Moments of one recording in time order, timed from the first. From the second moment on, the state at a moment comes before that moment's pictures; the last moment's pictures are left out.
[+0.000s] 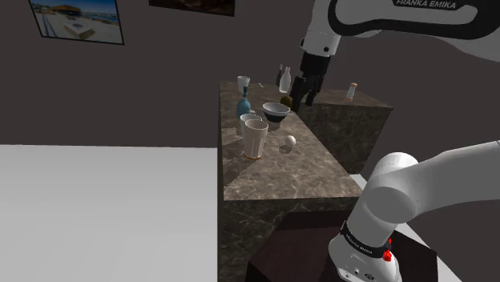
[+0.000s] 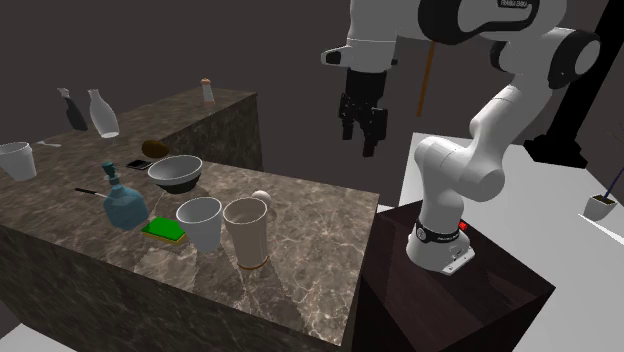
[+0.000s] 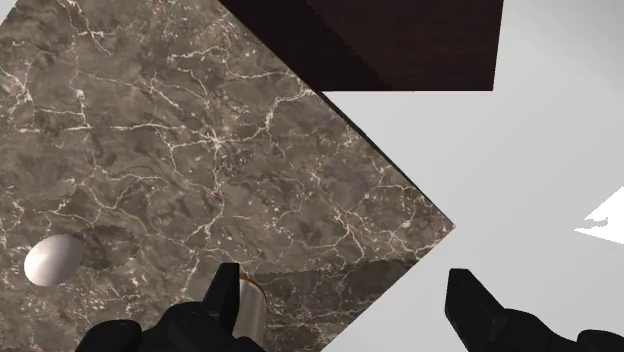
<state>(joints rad) -0.02 -0.82 -0.02 -2.36 -0.02 1.59 0.00</state>
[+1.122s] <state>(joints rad) -0.04 -0.33 -0.05 -2.30 -0.10 2.02 -0.05</state>
